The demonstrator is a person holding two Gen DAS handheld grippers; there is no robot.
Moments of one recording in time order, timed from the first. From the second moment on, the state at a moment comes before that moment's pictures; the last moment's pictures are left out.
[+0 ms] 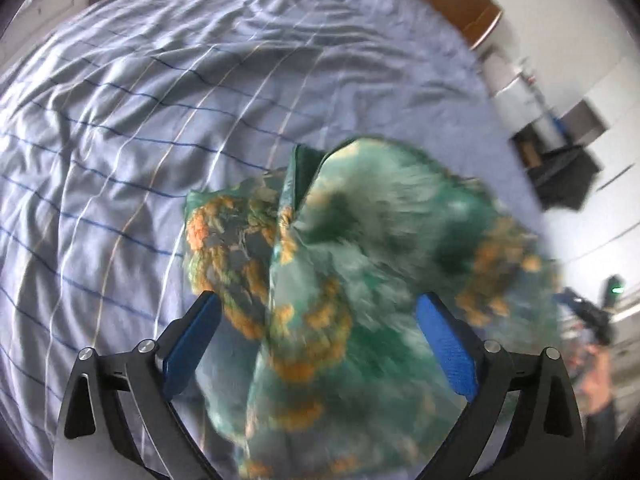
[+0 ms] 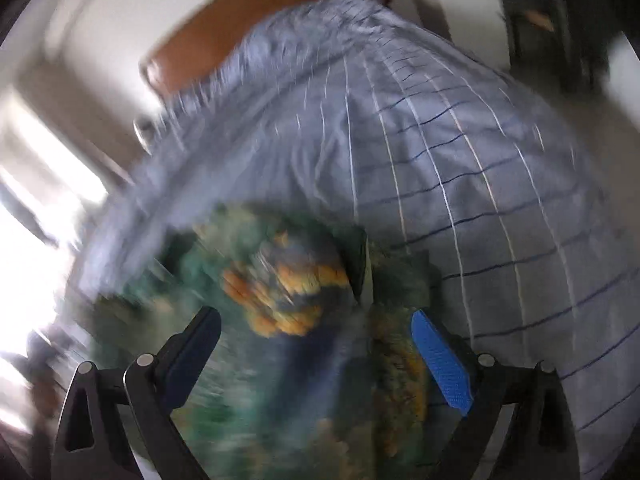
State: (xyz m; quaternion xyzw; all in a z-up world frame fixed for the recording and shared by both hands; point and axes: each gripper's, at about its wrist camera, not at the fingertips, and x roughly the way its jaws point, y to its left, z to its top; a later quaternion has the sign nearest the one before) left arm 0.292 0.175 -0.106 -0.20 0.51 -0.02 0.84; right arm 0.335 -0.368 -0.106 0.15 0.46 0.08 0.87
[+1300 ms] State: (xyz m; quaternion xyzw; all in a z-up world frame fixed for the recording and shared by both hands) left arm 0.380 0.147 -0.182 -0.03 0.40 0.12 0.91; right arm 0.415 -0.315 -0.187 0.01 0.42 -0.04 0.91
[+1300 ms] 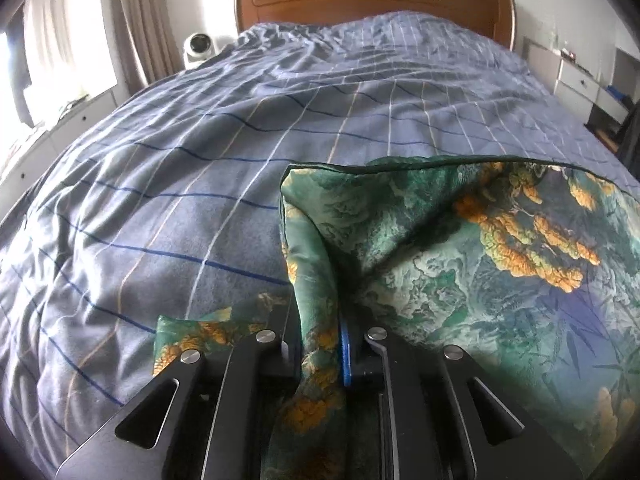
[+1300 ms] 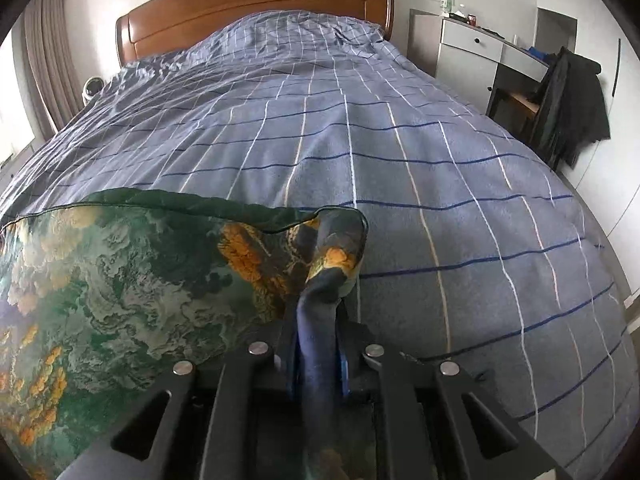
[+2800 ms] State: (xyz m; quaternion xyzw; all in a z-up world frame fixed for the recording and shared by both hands) left arm 0.370 0.145 -0.179 -0.03 0.39 0.13 0.91; right arm 0.419 -0.327 -0.193 0.05 0.41 -0.02 0.91
